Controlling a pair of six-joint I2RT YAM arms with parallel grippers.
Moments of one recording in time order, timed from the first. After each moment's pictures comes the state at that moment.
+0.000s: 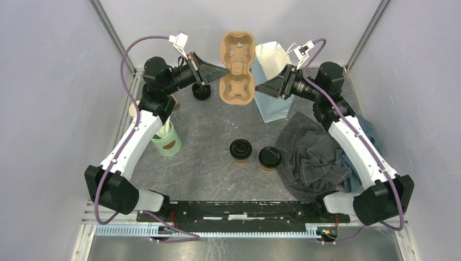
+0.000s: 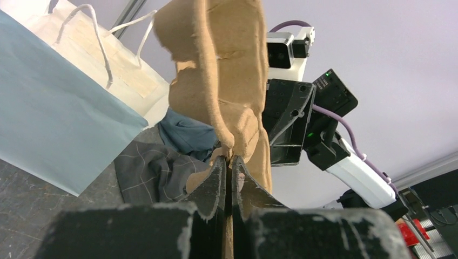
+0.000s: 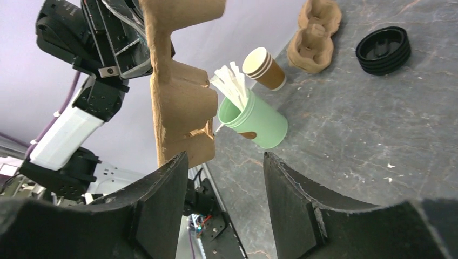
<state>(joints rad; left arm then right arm) -0.32 1.38 1.33 0.23 0.75 -0.90 0.29 1.30 1.25 0.02 -0.80 0.72</state>
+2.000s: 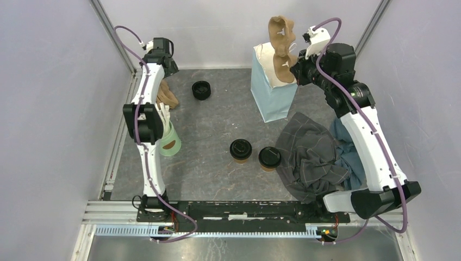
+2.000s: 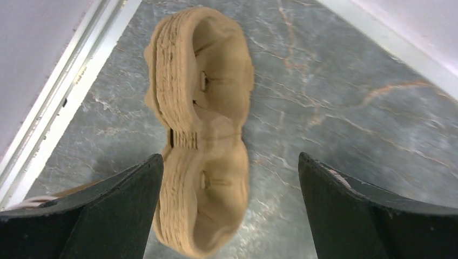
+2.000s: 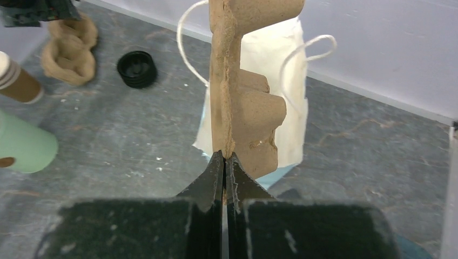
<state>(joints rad) -0.01 2.29 2.28 -0.83 -0.42 -0.46 0.28 1.34 1.64 -0.57 -0.15 0.00</state>
